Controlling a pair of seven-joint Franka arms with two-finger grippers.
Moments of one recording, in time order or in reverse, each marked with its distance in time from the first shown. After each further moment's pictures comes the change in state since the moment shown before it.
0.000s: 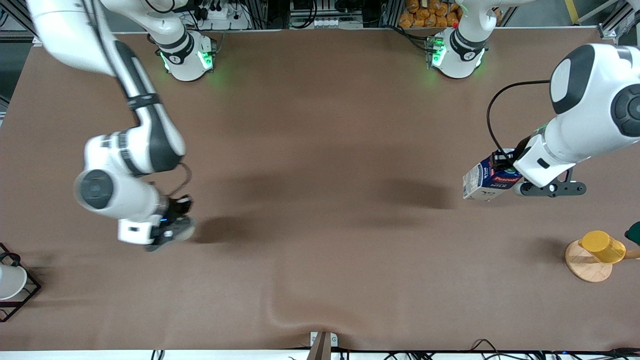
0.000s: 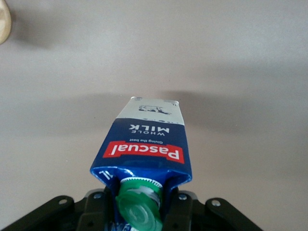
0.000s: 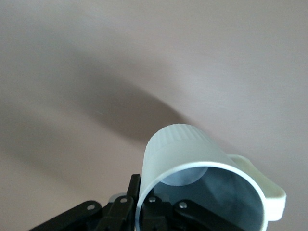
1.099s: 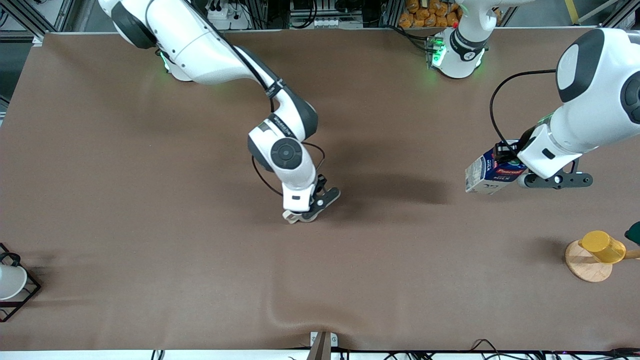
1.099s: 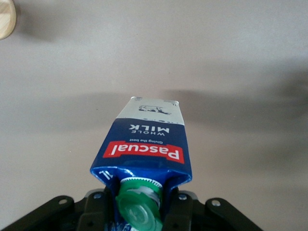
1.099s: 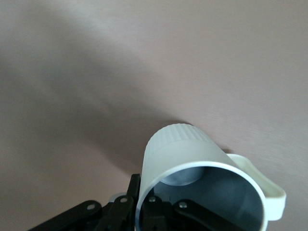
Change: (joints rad) left arm 0.001 -0.018 -0.011 0.018 0.000 -0.058 -0.010; right arm 0.397 0.304 0.065 0.256 -0.001 0.206 0.284
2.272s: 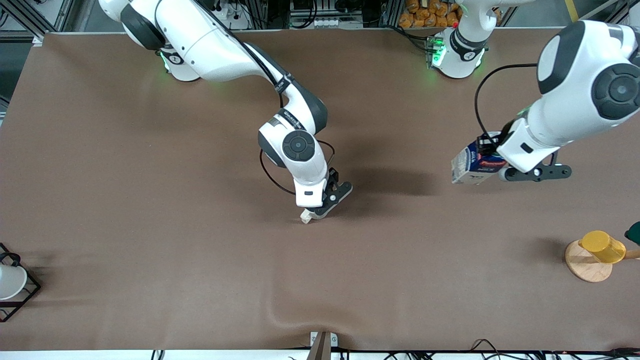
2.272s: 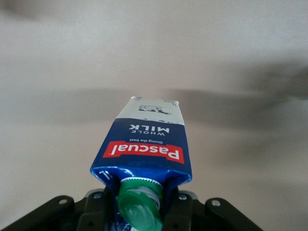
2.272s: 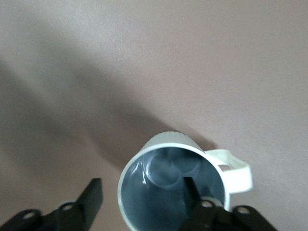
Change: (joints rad) left arm -0.002 -0.003 -0.087 0.008 -0.020 -0.051 -0.144; right arm 0.032 0.004 -0.017 0.077 -0.002 -0.046 -0.010
